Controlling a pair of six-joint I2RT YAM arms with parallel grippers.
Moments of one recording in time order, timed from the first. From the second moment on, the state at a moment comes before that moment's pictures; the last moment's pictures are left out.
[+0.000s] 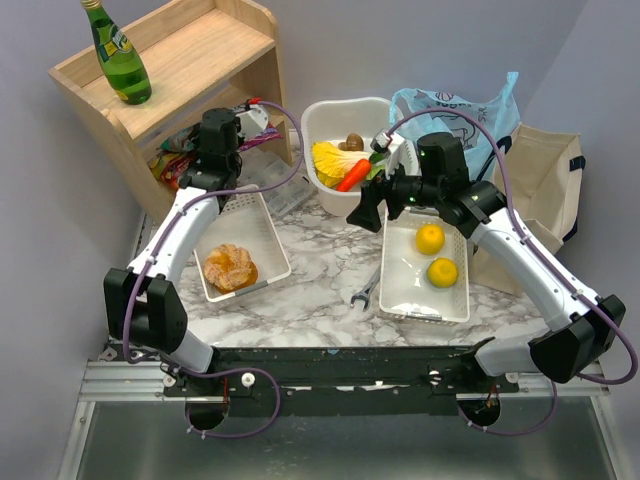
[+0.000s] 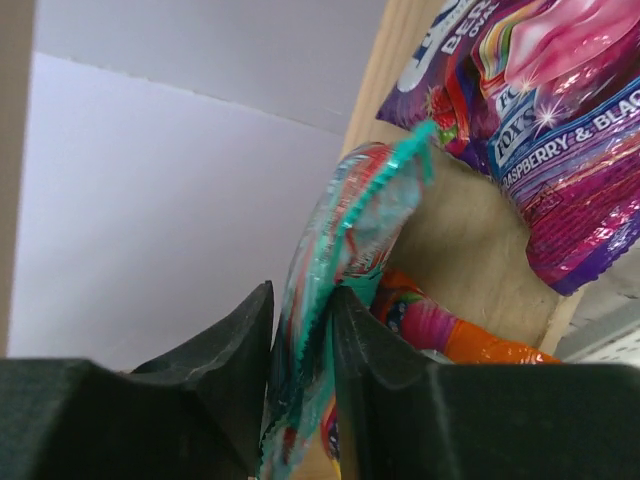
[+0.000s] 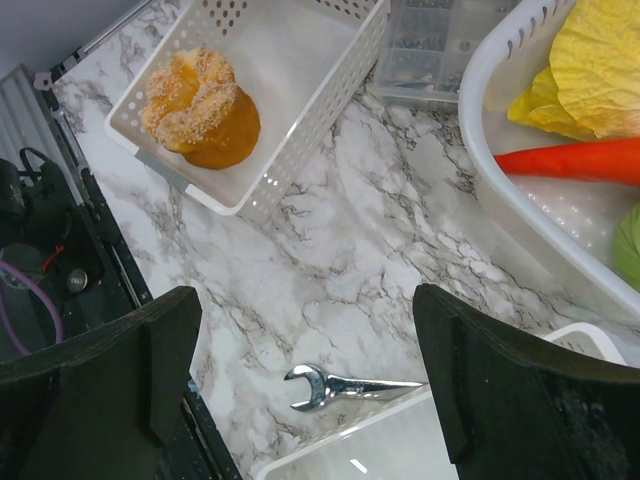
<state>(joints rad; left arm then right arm) -0.25 1.52 1.37 -0.07 -0.52 0.92 0.54 1.37 1.41 -0.56 -0.51 -0.06</state>
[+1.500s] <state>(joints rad) -0.37 1.46 2.04 -1.03 0.13 0.48 0.49 1.35 1.42 -0.58 -0.43 -0.06</state>
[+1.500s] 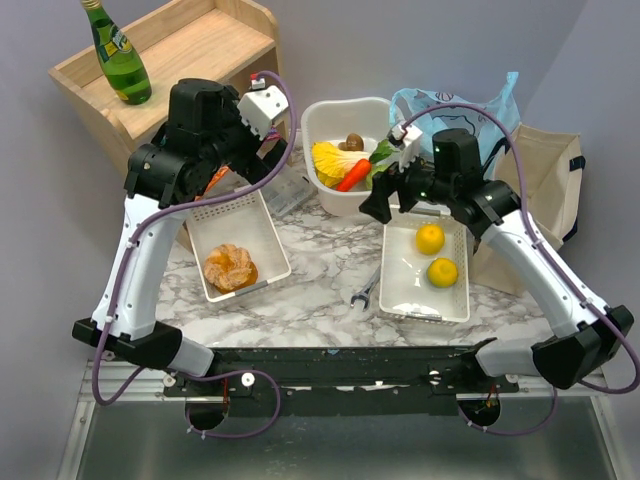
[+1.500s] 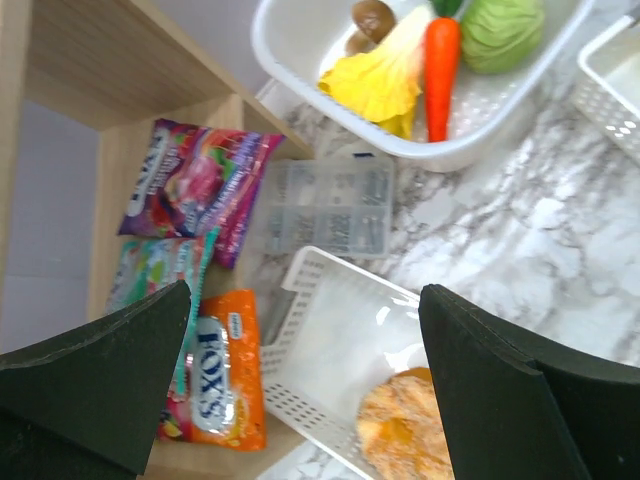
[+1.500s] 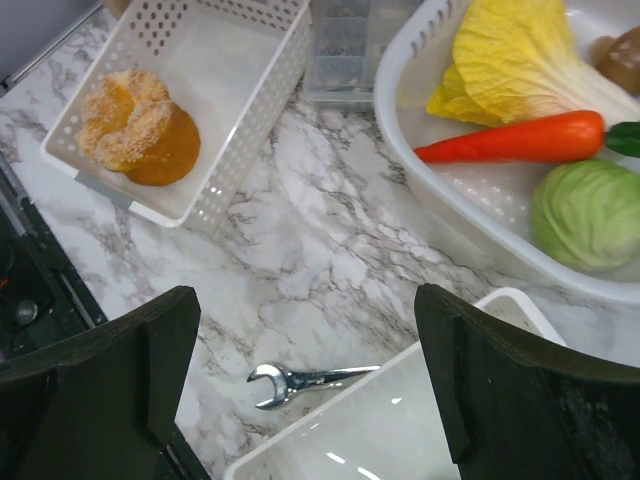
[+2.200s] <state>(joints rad) -0.37 1.26 1.57 -1.09 0.31 0.25 0.22 0.98 1.10 -0.68 -0.25 -0.05</state>
